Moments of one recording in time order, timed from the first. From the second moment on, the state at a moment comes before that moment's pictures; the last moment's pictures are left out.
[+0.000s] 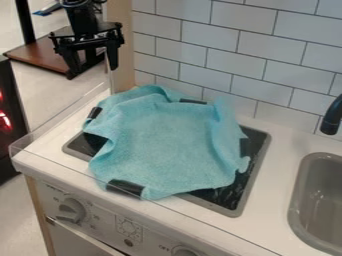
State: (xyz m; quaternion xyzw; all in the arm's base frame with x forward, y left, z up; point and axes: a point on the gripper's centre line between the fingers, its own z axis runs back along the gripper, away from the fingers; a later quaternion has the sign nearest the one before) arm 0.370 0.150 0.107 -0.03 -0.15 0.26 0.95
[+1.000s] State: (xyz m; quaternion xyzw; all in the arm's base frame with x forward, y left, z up) arm 0.340 0.036 0.100 -0.06 -0.13 0.06 0.99
